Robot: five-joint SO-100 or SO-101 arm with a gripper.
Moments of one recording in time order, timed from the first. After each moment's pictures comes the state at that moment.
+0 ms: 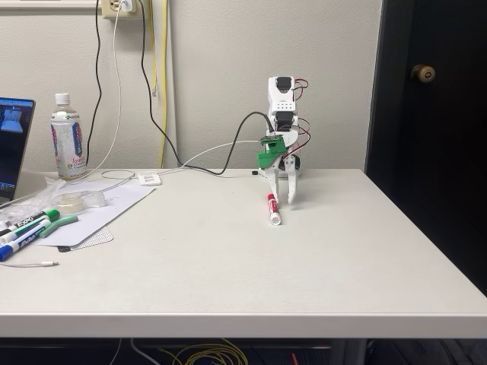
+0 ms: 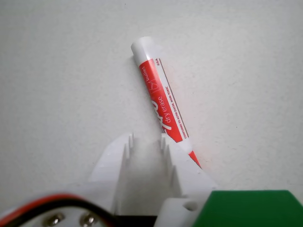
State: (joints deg) arm -1.8 106.5 135.8 29.7 -65.3
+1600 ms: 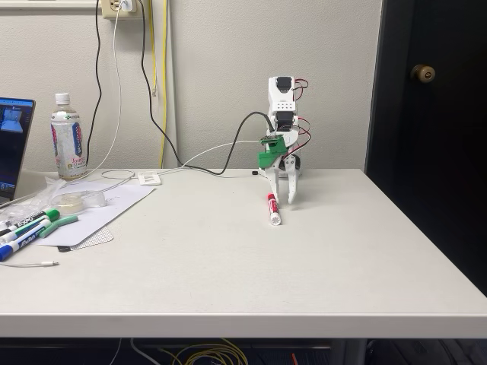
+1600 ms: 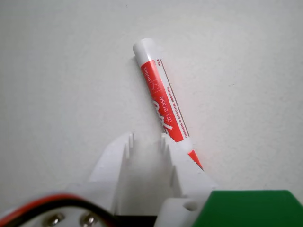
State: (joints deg) arm -2.1 108.2 135.8 30.8 -65.2
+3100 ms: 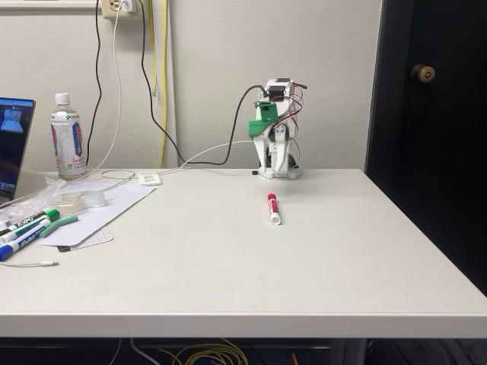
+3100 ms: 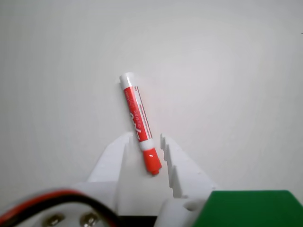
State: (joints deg) arm 6.4 124.5 128.4 49.1 -77.9
